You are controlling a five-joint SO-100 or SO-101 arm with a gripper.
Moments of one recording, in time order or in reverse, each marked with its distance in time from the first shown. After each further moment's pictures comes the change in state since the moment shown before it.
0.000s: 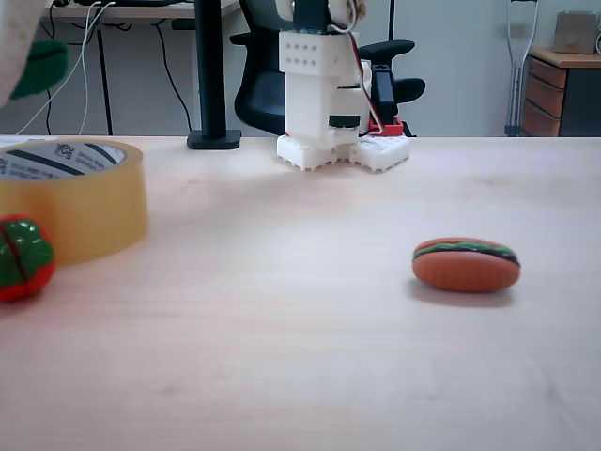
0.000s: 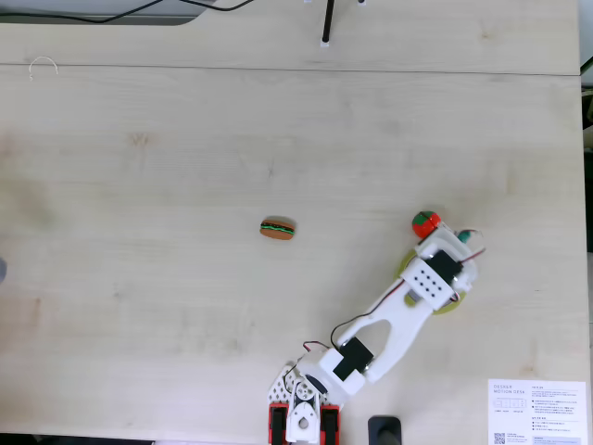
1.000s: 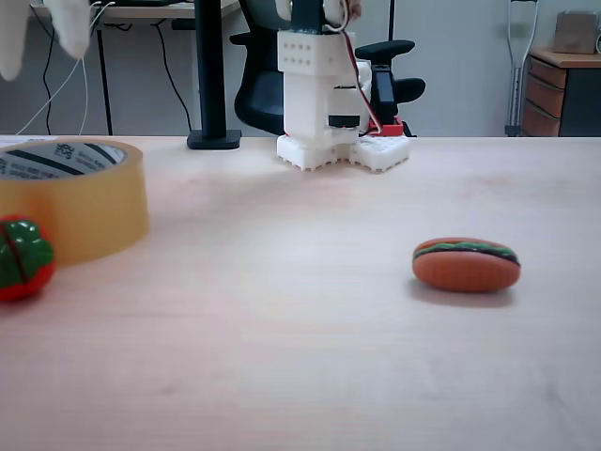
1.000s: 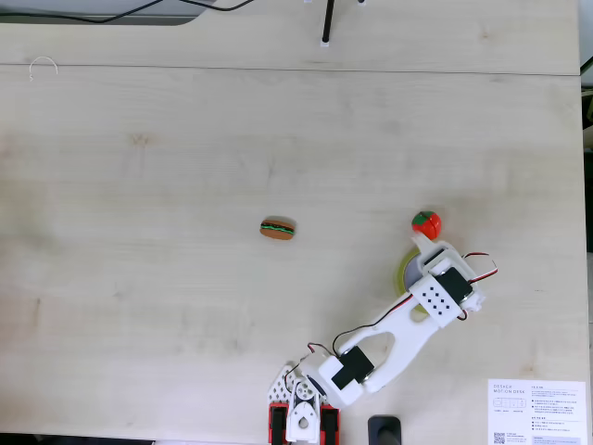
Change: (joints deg) arm 4.1 3.3 0.0 9.8 -1.1
